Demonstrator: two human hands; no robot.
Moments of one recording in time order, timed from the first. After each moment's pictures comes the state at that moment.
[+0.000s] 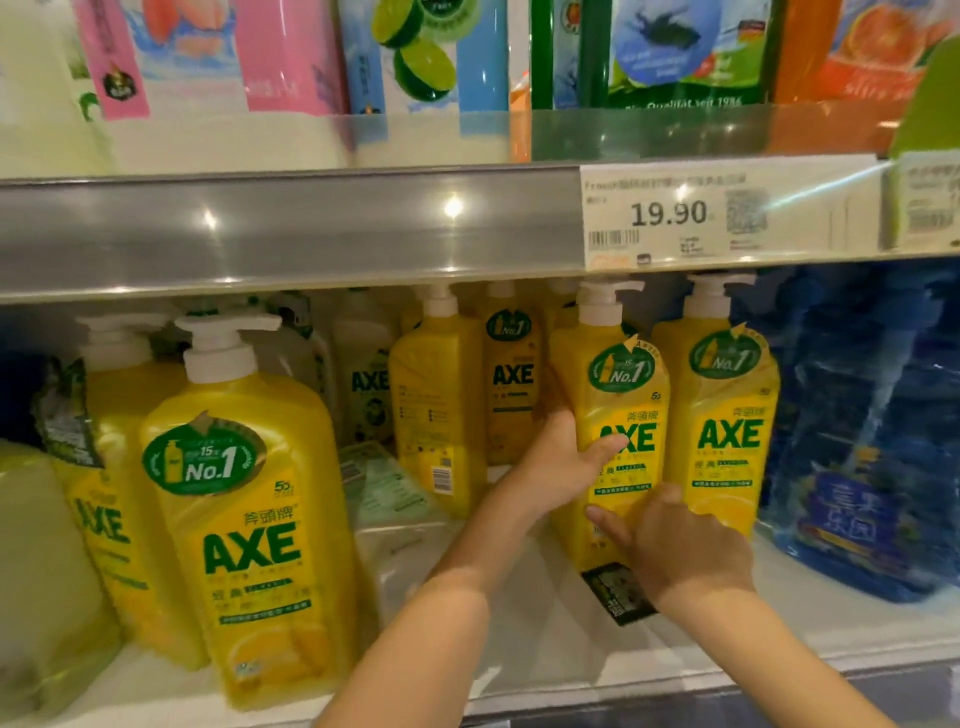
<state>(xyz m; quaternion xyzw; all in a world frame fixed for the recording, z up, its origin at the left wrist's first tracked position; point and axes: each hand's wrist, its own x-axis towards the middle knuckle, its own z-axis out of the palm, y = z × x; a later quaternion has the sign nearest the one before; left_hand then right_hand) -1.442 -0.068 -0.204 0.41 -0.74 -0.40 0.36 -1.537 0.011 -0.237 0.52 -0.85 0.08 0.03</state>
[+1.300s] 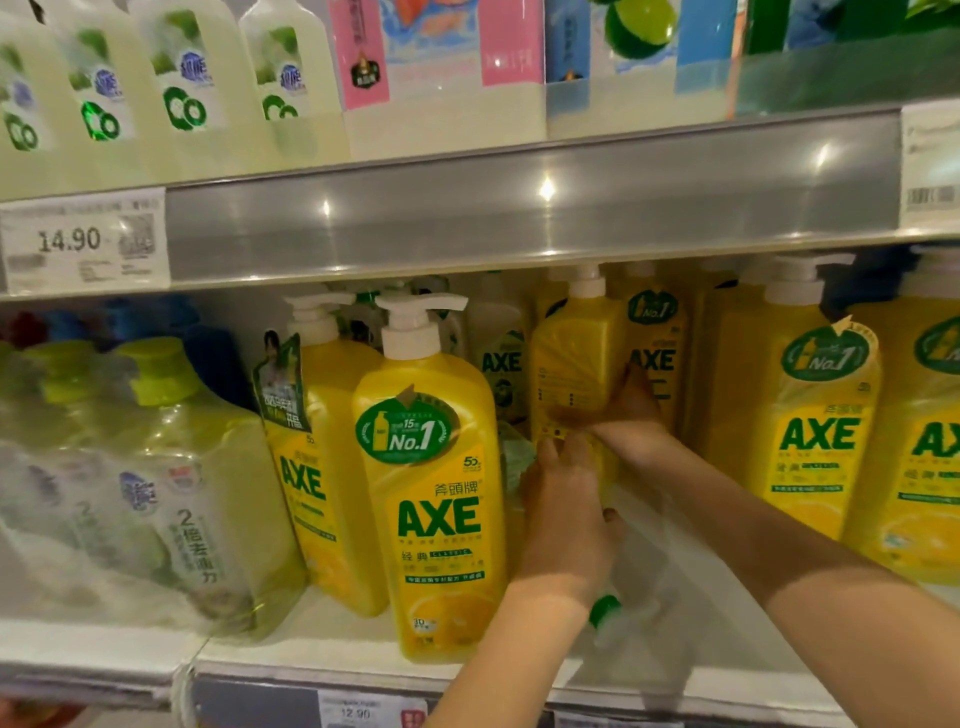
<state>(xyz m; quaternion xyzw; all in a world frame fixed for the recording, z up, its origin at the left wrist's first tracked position) -1.337 -0.034 -0.236 0.59 -0.72 -0.14 0.34 -1.432 -0.141 -0.228 0.56 -0.56 0.54 -0.27</state>
